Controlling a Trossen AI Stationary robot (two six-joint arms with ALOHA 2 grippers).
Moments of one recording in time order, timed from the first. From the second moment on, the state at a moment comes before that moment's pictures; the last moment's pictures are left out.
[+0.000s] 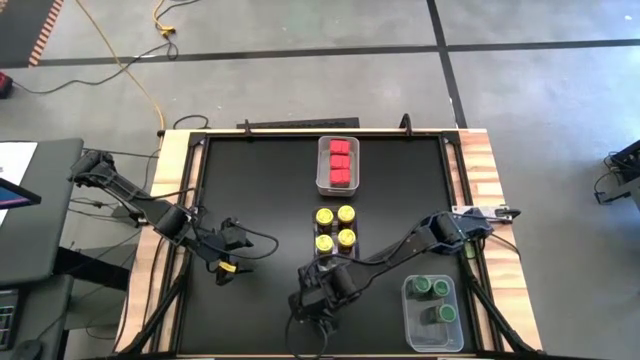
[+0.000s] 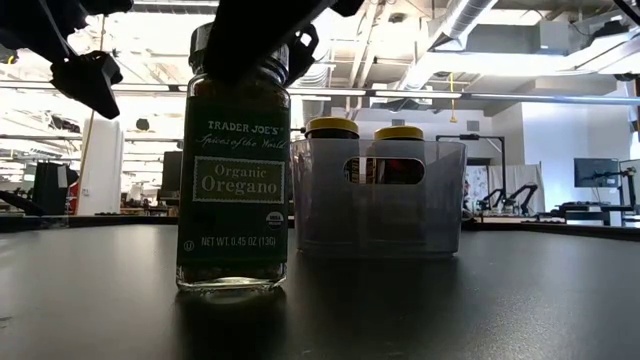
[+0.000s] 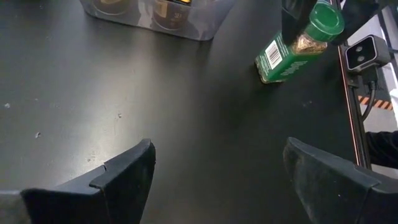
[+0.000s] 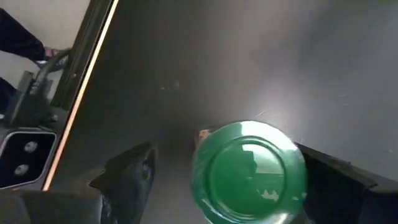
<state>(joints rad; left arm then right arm) -0.55 0.93 0.68 -0.53 -0.27 -0.64 0.44 2.31 2.09 -0.85 0.05 0.11</state>
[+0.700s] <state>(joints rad) -0.55 0.93 0.68 -0.53 -0.27 -0.65 0.43 2.31 2.09 -0.86 0.05 0.11</state>
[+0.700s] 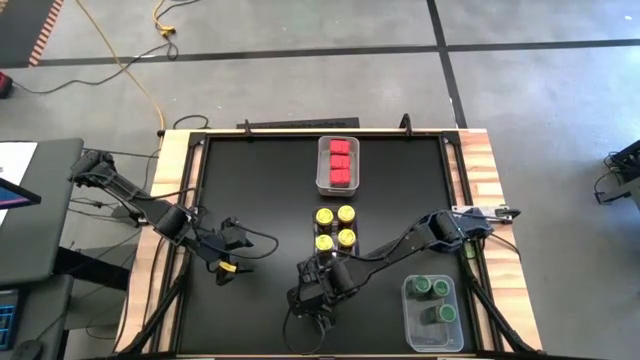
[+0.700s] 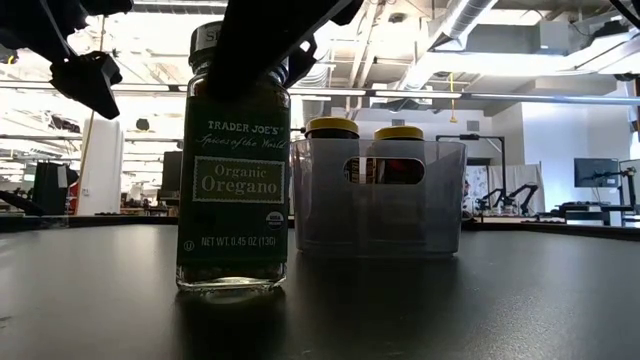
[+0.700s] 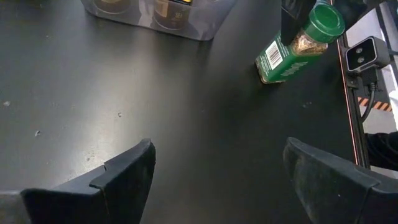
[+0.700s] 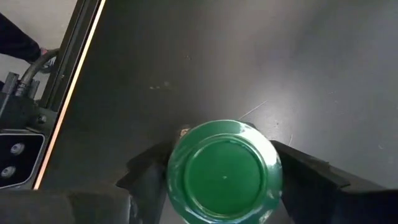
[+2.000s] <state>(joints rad) -0.55 0.93 0.68 -0.57 -0.27 -0.63 0.42 2.31 2.28 -1.03 0.05 0.21</state>
